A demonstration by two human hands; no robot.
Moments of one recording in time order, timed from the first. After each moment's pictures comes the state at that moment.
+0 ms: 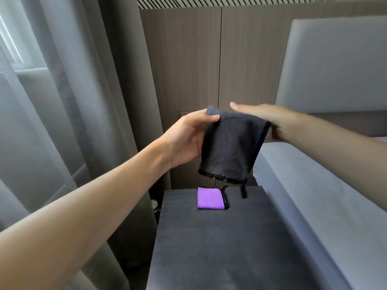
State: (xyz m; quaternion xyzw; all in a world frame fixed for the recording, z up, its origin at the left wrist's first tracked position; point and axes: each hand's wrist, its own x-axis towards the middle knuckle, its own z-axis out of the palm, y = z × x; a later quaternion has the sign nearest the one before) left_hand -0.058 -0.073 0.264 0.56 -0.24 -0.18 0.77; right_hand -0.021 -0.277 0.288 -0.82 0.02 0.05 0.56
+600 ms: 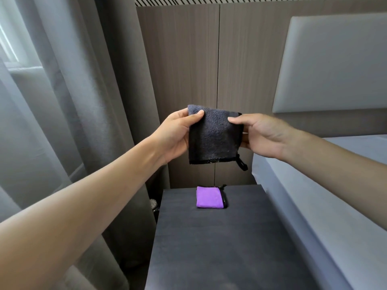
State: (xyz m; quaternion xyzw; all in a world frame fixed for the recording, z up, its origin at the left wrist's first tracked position) left_hand -0.040 -0.062 0.259 0.57 -0.15 -0.07 0.81; right_hand -0.034 -0.268 0.261 -0.66 -0.08 0.10 0.74
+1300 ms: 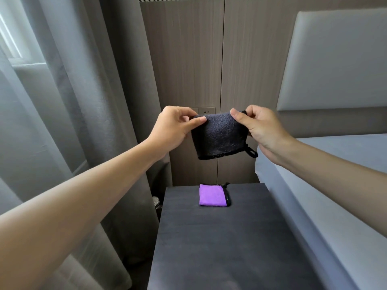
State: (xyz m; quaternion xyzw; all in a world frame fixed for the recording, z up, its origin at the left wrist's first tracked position) left_hand -0.029 -0.039 0.247 0.84 -0.17 0.20 0.48; right_hand -0.020 -0.261 0.236 -0.73 -0.13 -0.13 0.66
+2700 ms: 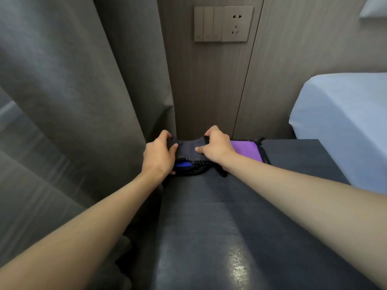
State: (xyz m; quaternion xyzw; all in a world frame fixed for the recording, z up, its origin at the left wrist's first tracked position) left_hand 0.081 0.053 -0.061 0.92 0.10 0.07 0.36; right_hand 0.127 -0.109 -0.057 -0.91 0.01 0.08 0.41
